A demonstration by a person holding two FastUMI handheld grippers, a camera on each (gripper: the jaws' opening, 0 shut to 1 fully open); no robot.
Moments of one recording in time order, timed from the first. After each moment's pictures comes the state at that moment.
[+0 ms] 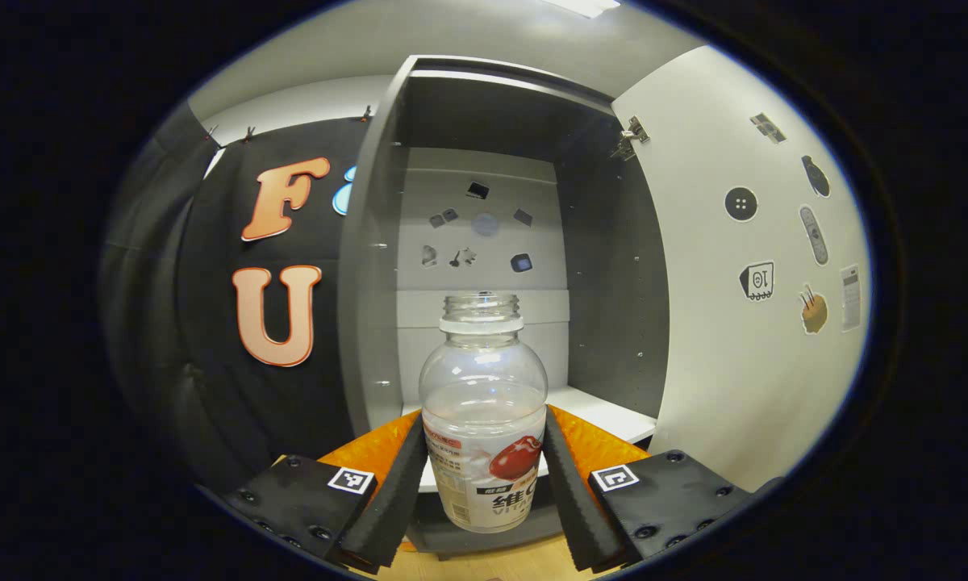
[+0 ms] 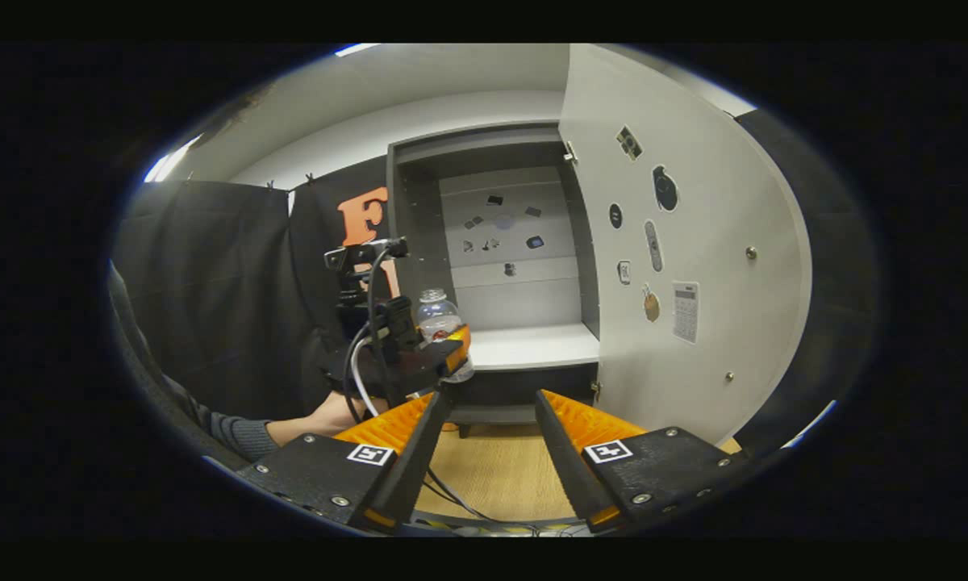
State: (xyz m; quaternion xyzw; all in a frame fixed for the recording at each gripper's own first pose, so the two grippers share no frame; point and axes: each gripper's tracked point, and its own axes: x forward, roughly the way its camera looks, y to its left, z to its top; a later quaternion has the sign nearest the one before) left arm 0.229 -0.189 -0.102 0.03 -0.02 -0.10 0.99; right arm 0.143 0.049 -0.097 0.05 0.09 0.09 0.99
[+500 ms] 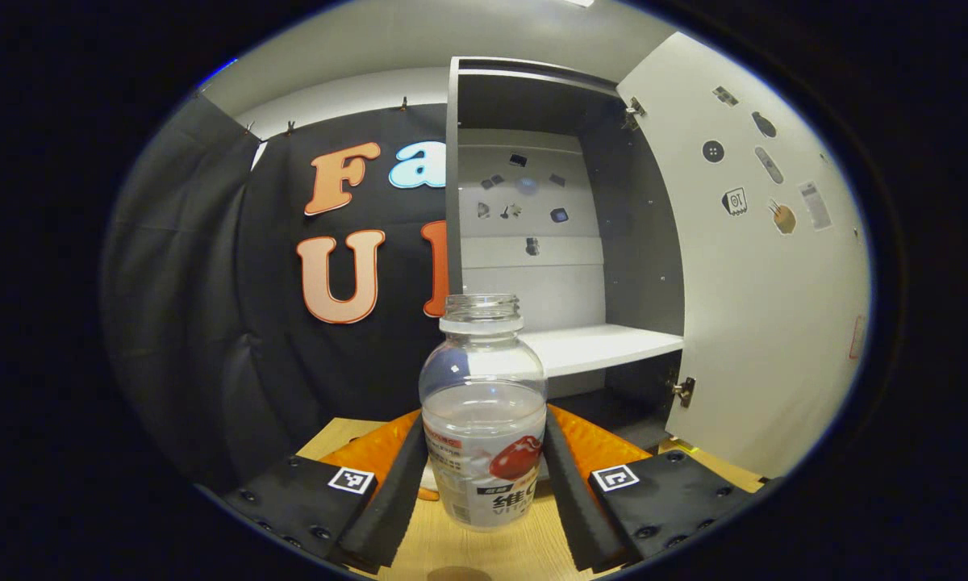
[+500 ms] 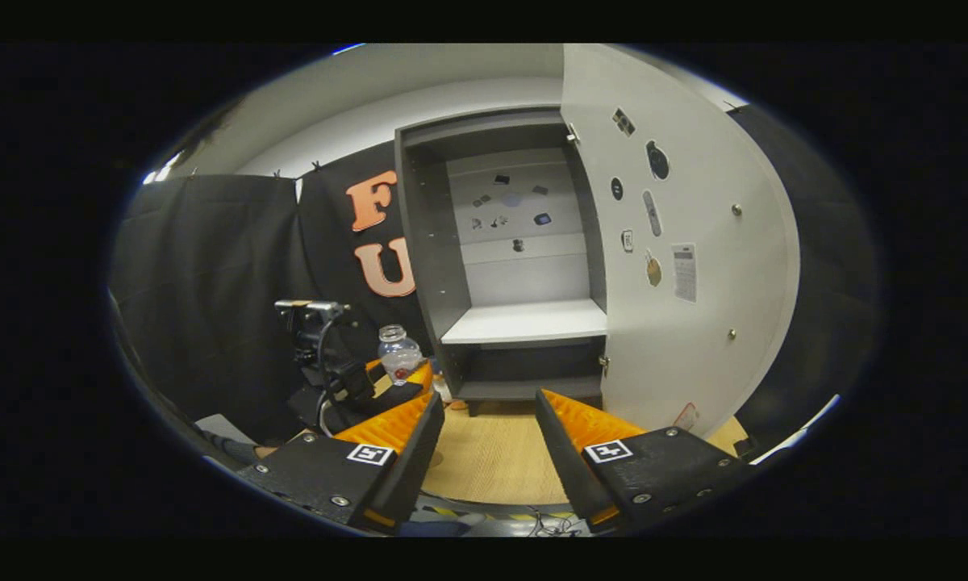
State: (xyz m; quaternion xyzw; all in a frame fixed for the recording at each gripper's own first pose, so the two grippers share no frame) left arm 0.137 -0.117 -0.211 0.06 0.03 -0.04 1.00; right arm 0.121 0.055 -0.132 0.06 0.14 0.11 0.98
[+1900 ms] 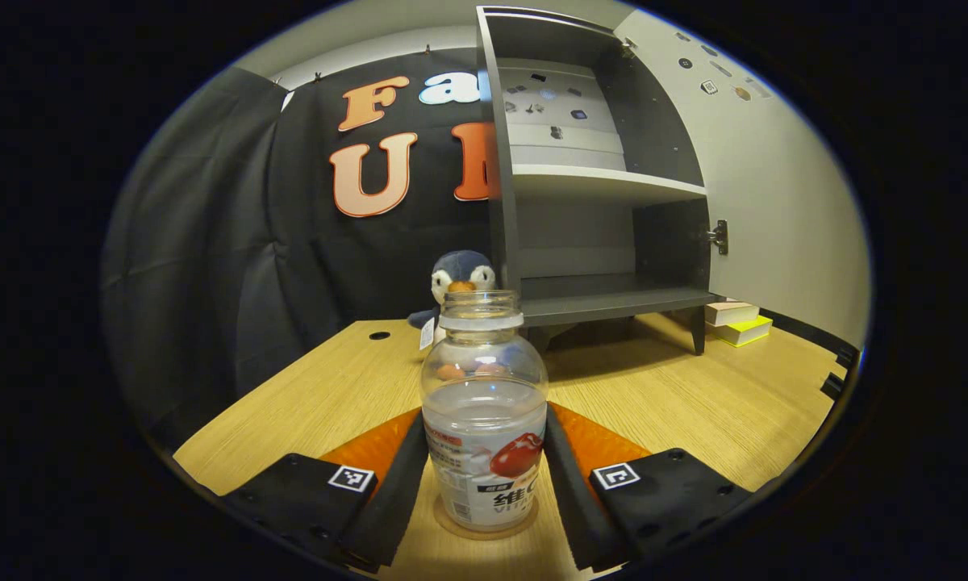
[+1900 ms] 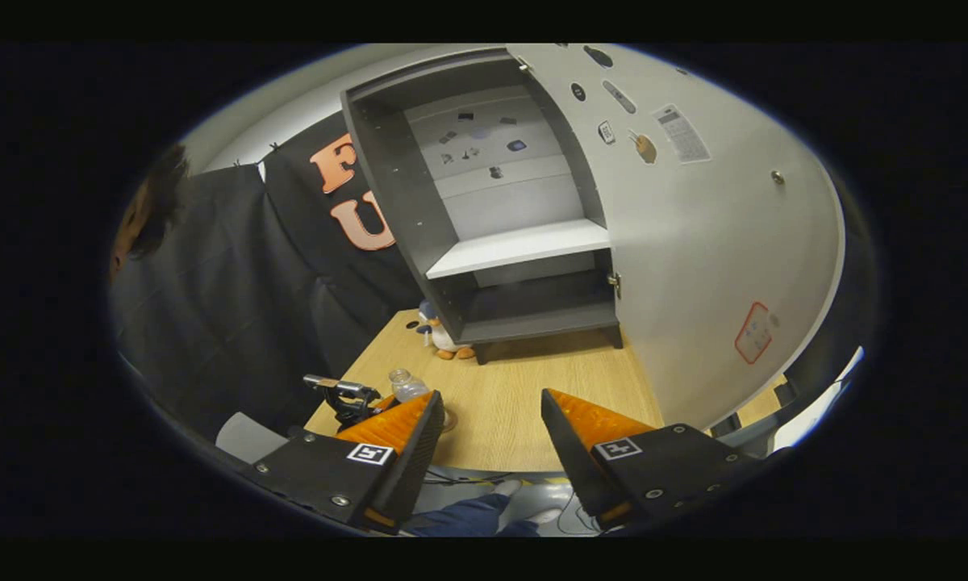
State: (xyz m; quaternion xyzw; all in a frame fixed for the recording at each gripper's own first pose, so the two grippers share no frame) left arm 0.080 -0.060 -0.422 0.06 0.12 0.01 0.99; right arm 0.129 0.066 -0.231 0.12 0.27 0.11 0.95
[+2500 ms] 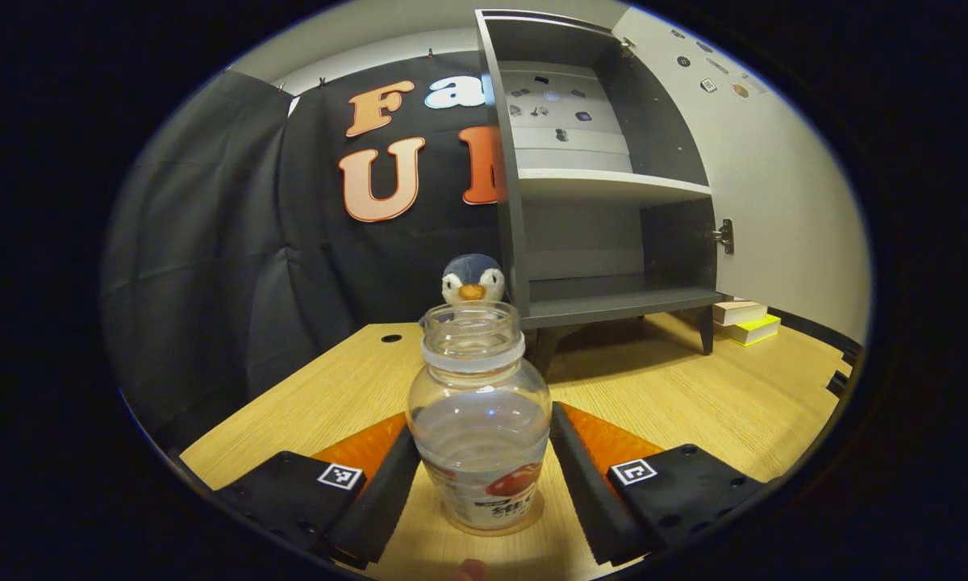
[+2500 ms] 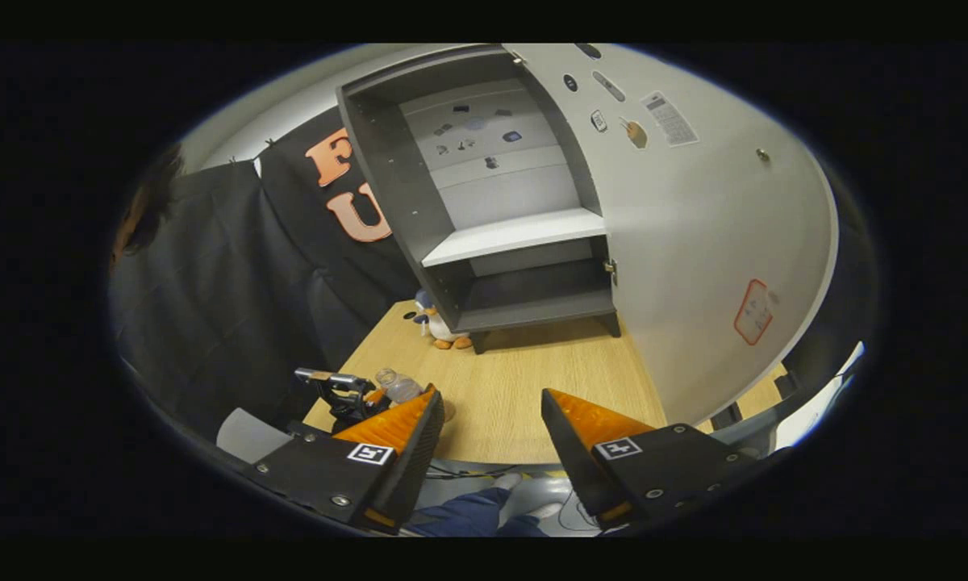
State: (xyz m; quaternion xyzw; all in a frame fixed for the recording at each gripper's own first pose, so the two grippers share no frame) left arm 0.073 -0.056 -0.421 0.06 0.12 0.03 0.99; right arm 0.117 0.062 -0.243 0.12 0.29 0.11 0.94
